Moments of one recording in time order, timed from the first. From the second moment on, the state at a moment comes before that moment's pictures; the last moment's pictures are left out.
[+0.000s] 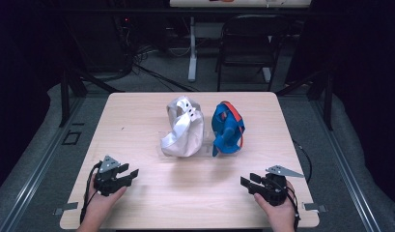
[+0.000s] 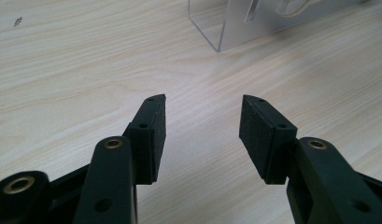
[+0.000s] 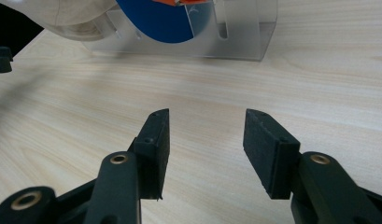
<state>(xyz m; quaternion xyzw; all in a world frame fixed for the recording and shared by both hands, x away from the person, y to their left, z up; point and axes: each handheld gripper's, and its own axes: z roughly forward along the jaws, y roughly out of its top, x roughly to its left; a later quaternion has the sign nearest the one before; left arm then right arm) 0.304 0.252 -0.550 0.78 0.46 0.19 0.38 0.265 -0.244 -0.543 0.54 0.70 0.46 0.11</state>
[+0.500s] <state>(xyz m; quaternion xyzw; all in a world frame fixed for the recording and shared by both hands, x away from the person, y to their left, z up) 0.305 0.240 -0.556 0.79 0.45 0.18 0.39 0.271 -0.241 -0.553 0.54 0.70 0.46 0.10</state>
